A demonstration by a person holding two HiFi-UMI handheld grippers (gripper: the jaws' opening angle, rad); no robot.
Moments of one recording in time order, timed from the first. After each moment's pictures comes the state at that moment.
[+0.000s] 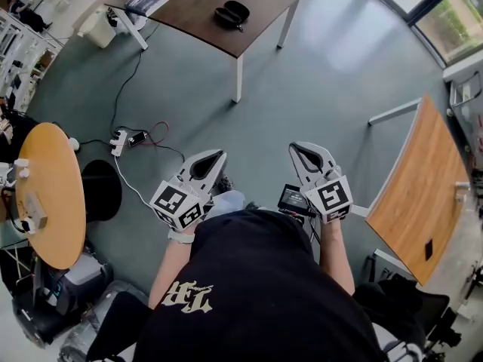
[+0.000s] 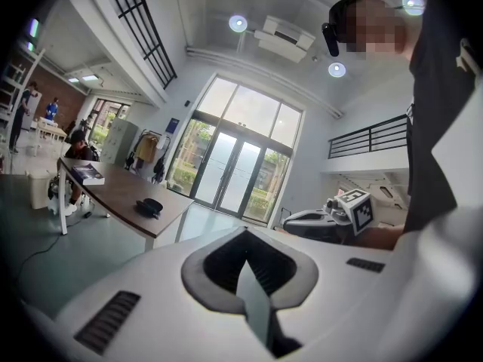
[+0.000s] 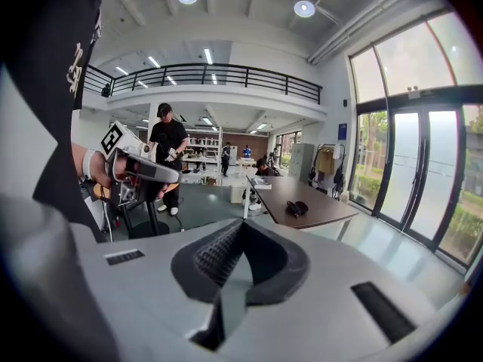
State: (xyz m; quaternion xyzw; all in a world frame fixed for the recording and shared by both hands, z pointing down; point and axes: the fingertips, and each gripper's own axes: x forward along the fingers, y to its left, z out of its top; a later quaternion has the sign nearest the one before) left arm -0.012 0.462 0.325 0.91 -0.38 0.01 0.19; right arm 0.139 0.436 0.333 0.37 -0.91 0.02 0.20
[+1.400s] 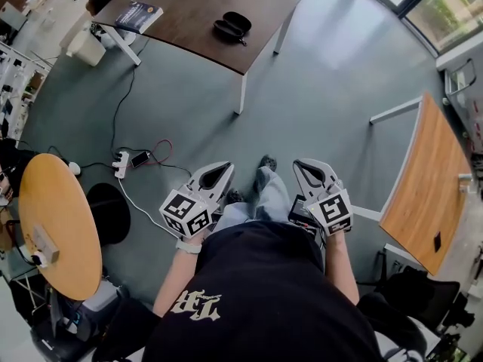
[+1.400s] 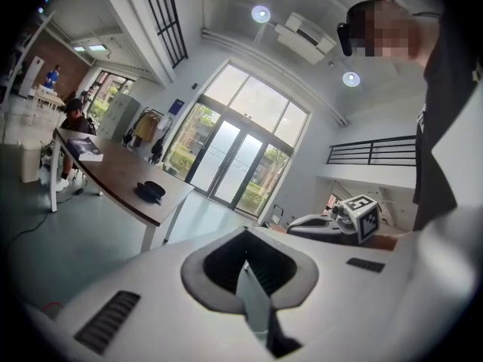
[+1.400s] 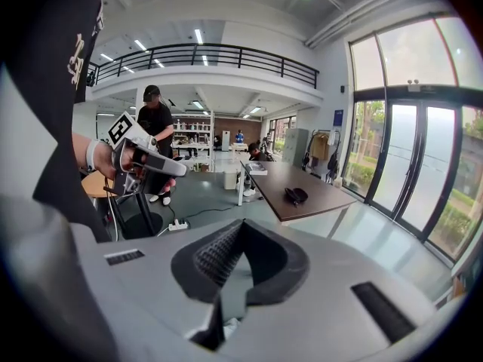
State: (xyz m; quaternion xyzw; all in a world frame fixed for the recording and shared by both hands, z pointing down) left arm -0.067 0.392 0.357 0.91 -0.33 0.01 0.26; right arm 0.085 0.394 0.364 0.39 -0.88 0.04 0.26
